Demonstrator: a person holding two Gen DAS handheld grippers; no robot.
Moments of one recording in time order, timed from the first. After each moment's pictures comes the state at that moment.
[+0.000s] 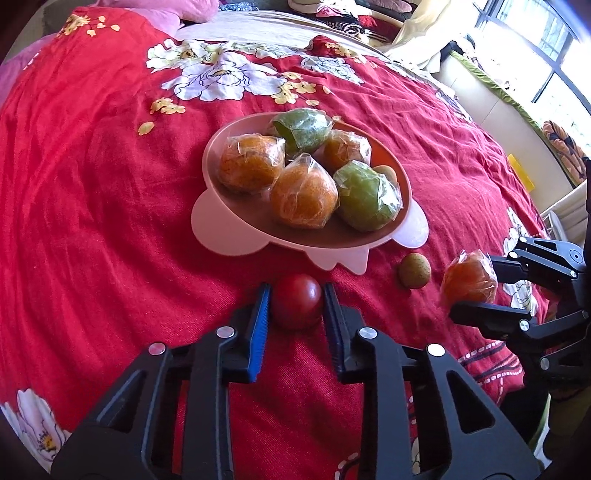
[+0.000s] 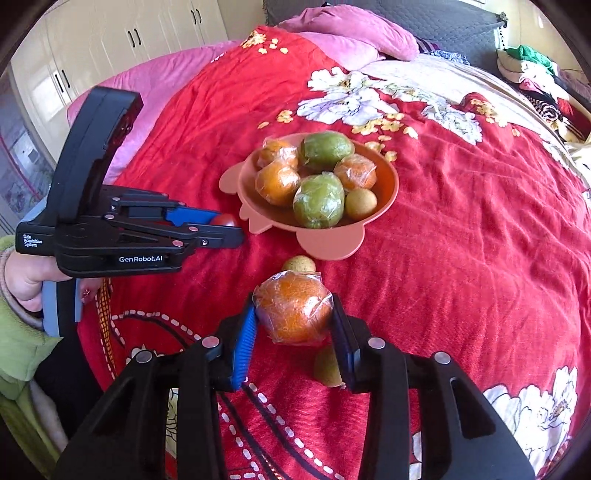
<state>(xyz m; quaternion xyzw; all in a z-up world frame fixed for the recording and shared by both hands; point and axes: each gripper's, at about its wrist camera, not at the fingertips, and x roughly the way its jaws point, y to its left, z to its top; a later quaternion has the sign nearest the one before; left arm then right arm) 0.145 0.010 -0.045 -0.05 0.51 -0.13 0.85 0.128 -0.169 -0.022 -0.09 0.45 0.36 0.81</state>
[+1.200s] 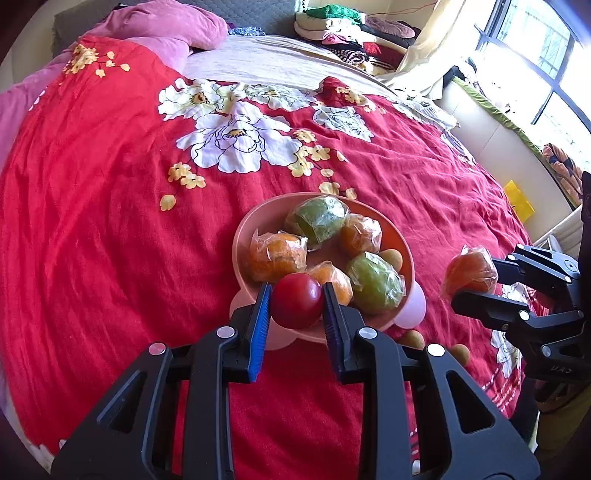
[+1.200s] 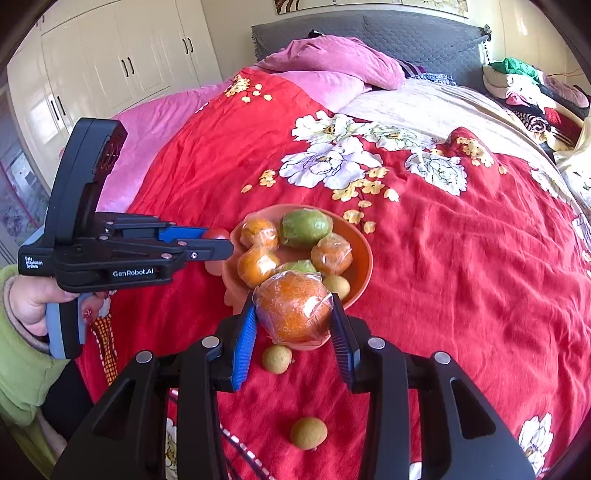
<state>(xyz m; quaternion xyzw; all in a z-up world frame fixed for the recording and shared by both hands) 0.180 0.026 -0.005 -0.06 0.47 -0.12 0.87 0.172 -0.162 0.016 -0.07 0.41 0.35 0.84</state>
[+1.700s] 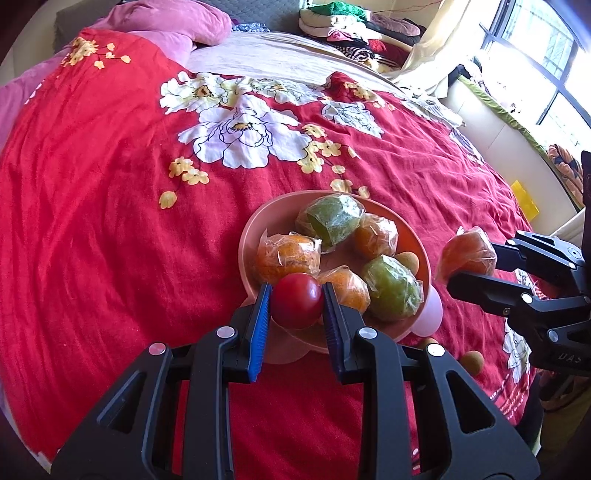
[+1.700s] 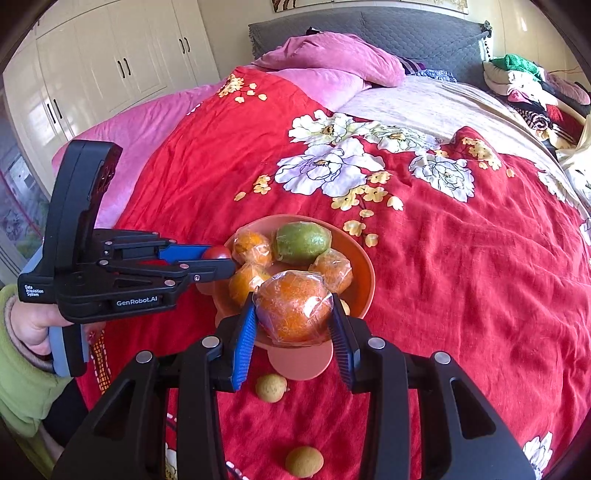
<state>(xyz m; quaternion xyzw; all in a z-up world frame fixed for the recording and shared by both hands) 0.191 0.029 -0.017 -0.06 0.47 -0.11 0.87 0.195 -0.149 0.010 -0.06 0.41 0.35 0.84</state>
